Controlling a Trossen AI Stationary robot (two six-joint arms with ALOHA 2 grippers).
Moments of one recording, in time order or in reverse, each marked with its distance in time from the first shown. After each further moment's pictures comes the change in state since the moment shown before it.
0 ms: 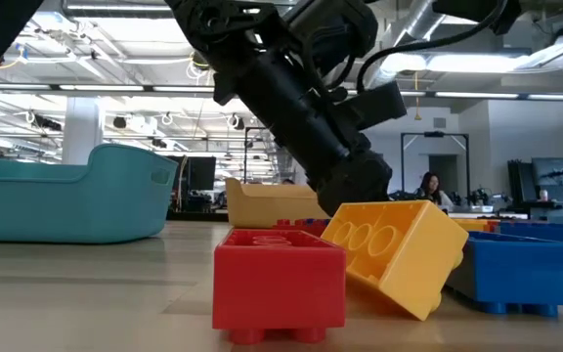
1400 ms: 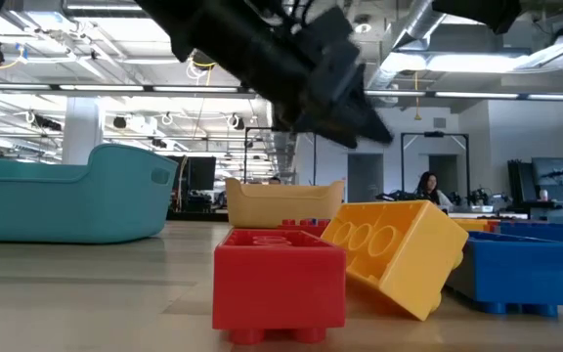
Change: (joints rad) left arm -0.018 -0.252 -0.221 0.171 -0.068 -0.216; right arm 0.000 0.000 0.000 0.009 0.001 0.000
